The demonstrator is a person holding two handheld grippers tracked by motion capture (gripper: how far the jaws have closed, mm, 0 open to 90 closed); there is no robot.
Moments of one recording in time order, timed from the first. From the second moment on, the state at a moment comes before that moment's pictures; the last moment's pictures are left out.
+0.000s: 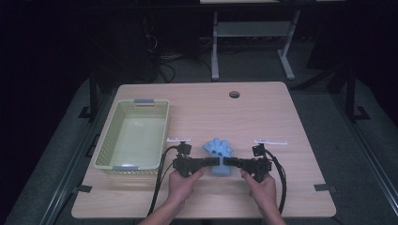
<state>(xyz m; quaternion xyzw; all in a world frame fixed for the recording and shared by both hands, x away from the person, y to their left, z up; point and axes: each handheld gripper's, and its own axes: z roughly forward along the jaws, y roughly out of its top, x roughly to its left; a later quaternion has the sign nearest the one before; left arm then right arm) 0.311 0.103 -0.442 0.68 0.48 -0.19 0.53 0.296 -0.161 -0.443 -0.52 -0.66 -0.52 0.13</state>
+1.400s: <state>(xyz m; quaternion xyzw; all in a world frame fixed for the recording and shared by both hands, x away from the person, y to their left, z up) 0.324 0.152 -0.403 0.66 0.47 -0.18 0.55 0.324 -0.115 -0.391 -0.49 -0.69 -0.52 0.13</state>
